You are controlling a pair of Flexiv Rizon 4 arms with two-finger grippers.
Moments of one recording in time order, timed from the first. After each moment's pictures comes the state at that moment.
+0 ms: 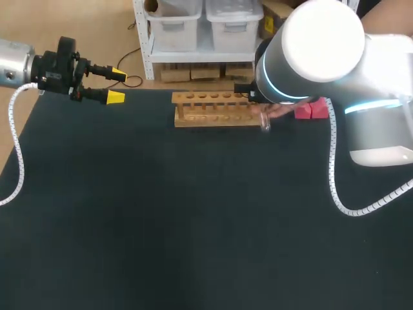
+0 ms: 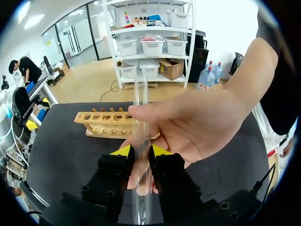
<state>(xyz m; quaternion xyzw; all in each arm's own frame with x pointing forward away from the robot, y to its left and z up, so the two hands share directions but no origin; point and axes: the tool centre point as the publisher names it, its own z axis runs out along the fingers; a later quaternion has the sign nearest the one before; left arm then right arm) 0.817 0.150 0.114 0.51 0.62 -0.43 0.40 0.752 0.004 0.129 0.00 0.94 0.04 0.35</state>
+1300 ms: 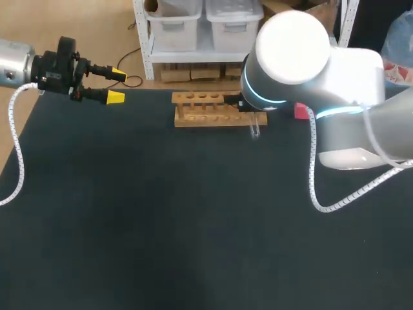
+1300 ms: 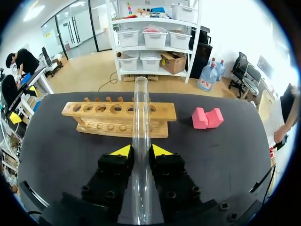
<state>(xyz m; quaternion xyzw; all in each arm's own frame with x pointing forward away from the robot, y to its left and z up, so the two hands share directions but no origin) 0.817 0.150 0.114 0.51 0.62 -0.43 0.40 0.781 0.019 0.076 -0.01 0.95 0.02 0.32</state>
